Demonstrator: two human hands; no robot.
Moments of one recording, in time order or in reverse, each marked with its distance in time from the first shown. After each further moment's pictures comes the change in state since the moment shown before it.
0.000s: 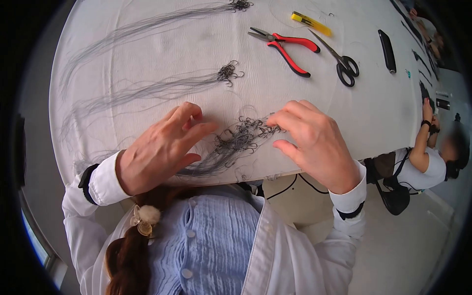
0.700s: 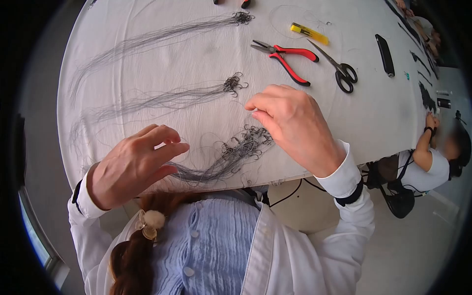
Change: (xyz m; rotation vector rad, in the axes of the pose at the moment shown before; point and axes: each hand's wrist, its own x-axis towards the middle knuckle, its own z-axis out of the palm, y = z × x) left_hand -0.023 0.013 -0.051 0.110 -0.139 -0.098; right_hand 0.038 -0.002 0.010 0.053 0.163 -0.131
